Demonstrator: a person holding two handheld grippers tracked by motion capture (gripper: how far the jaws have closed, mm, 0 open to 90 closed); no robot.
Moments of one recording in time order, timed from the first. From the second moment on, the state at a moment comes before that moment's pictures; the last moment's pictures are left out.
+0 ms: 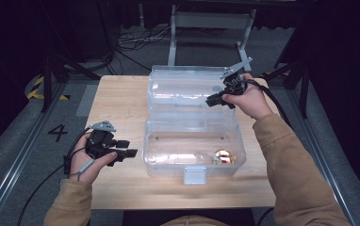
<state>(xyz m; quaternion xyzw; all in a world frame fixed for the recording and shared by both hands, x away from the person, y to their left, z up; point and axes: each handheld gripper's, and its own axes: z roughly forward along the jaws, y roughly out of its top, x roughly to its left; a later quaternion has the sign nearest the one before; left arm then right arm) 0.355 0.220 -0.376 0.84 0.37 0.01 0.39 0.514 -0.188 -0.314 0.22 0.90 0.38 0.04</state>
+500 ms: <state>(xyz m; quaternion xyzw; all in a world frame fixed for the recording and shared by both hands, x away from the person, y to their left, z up) 0.348 0.173 -0.379 0.87 0.31 -0.01 0.39 0.513 -0.188 -0.315 0.22 0.90 0.38 0.04</state>
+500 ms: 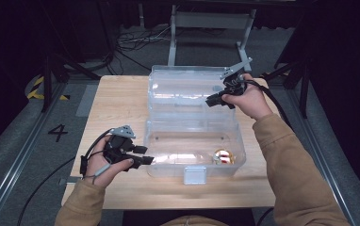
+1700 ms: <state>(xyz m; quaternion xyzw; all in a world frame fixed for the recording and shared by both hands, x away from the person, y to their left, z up) 0.353 0.123 -0.416 0.92 0.24 -0.04 0.31 0.513 -0.188 -0.315 0.23 0.89 0.38 0.04</state>
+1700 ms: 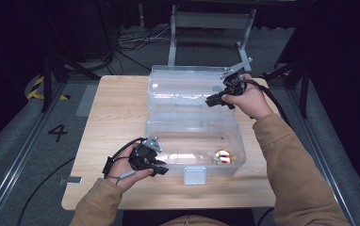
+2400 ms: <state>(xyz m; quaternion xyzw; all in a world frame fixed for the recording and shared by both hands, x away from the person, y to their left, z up) 0.354 0.123 -0.417 0.92 0.23 -0.04 0.31 0.507 -0.186 -0.314 0.23 0.89 0.38 0.04</state>
